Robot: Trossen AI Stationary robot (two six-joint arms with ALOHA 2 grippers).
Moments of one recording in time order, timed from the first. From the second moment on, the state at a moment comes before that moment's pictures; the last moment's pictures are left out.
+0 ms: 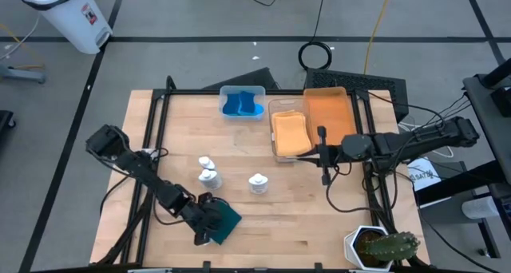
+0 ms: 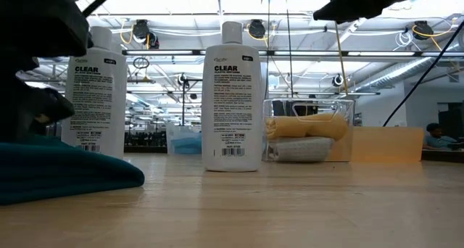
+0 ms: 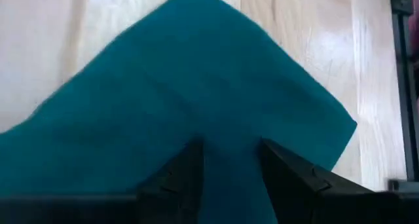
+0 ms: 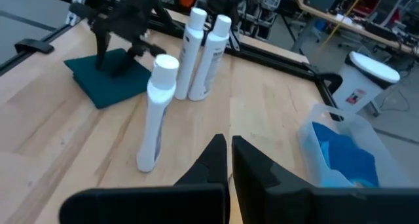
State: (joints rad) left arm -0.67 1.63 0.72 -0.05 -0.09 -0.76; right arm 0.17 0.89 0.65 -0.08 0.18 -0.23
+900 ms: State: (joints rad) left arm -0.52 1.51 0.84 -0.02 -0.13 -0.37; right arm 0.19 0.89 0.65 -0.08 0.18 -0.22
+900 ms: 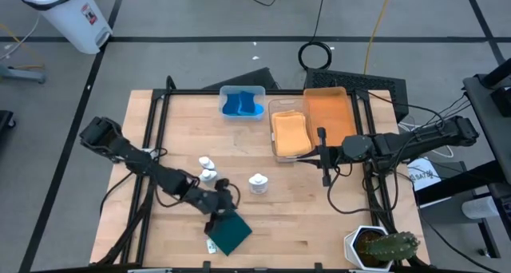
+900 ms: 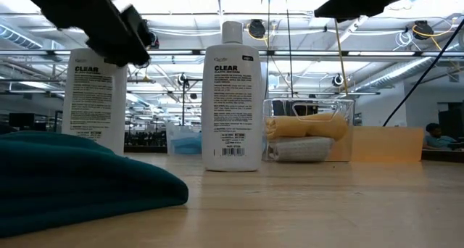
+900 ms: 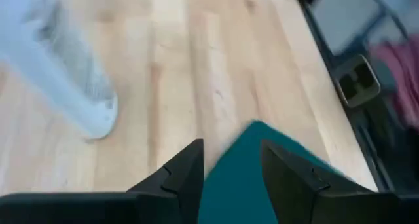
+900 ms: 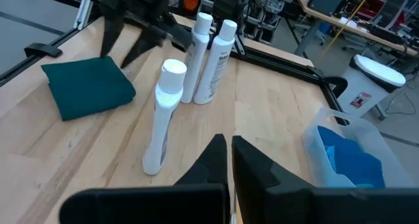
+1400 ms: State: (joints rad) left arm -0.49 1.72 0.91 -0.13 0.20 -0.08; right arm 0.19 0.89 0.63 -0.04 0.18 -0.22
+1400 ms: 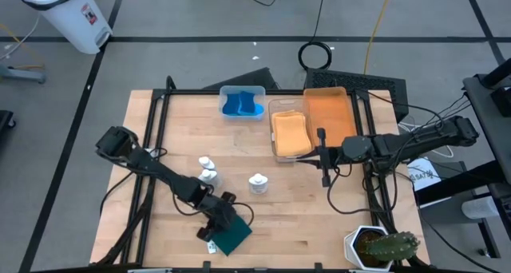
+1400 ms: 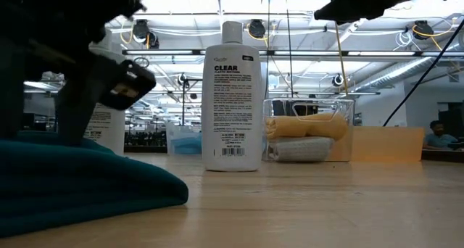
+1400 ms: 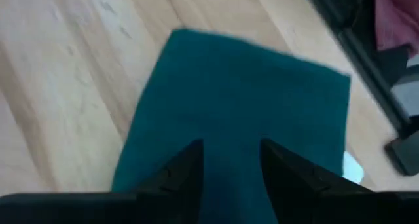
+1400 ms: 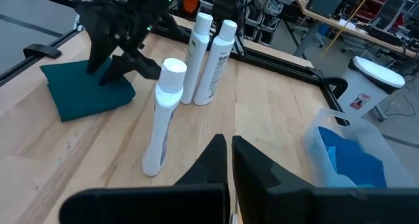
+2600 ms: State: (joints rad) left arm -0.41 1.67 0.91 -0.15 -0.04 -0.23; right arm 0.19 0.89 0.62 -0.01 0.18 -0.22
